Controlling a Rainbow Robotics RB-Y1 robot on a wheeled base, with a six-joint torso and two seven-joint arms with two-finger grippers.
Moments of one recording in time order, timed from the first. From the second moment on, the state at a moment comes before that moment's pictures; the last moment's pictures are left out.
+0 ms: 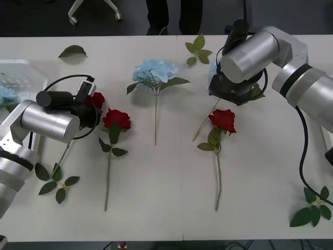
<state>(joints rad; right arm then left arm) -1.05 -0.54 0.78 -1.04 -0.78 1.25 0.53 -0.43 0.48 -0.25 -1.35 0.33 0.83 -1.59</state>
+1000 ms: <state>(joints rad) -1.10 -0.36 0.78 -0.75 -0.69 1.11 0.53 -0.41 0.48 0.05 -1.82 0.61 1.36 -1.58</state>
